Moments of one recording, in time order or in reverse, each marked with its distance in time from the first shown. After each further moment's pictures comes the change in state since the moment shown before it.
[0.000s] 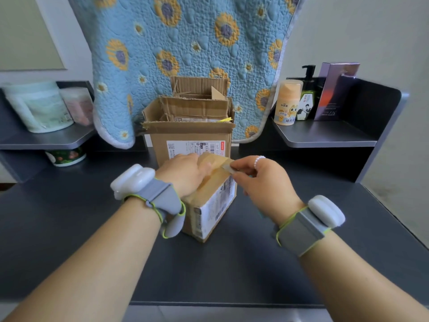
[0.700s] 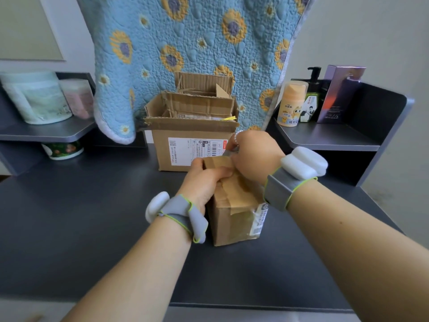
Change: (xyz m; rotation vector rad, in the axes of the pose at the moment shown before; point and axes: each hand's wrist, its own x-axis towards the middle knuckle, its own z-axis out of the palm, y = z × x) left_hand -0.005 0.019 0.042 -1.409 0.058 -0.245; right_hand 0.045 -0.051 -0.004 -0.772 -0.192 -0.058
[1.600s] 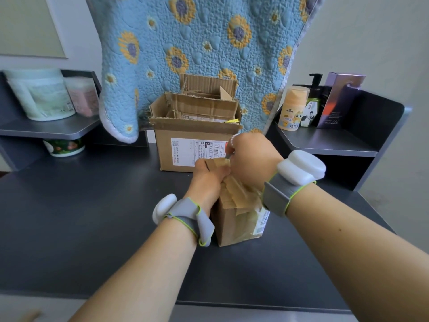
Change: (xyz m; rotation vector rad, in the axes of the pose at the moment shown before) left_hand 0.003 -0.007 0.005 0.022 0.005 0.081; right_hand -0.011 -0.013 -0.002 -0.048 0.029 -0.046
